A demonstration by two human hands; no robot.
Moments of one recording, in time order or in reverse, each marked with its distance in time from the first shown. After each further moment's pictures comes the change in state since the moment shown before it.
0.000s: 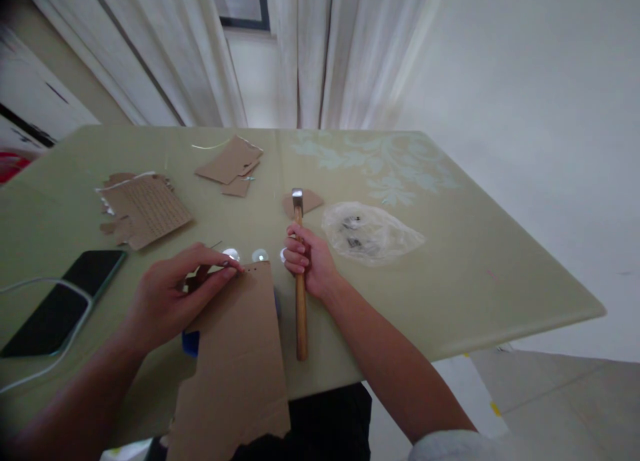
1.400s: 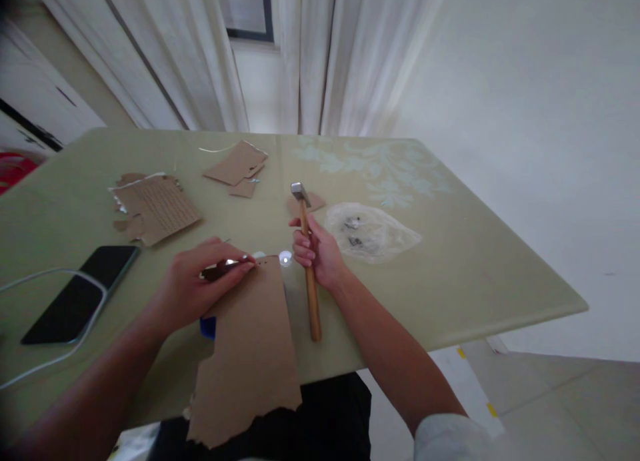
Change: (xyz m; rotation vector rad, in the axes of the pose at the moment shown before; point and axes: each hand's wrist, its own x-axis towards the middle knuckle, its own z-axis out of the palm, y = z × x) left_hand 0.003 -0.008 0.003 0.004 -0.029 0.115; right_hand -0.004 -0.010 0.009 -0.239 -0.014 -0.117
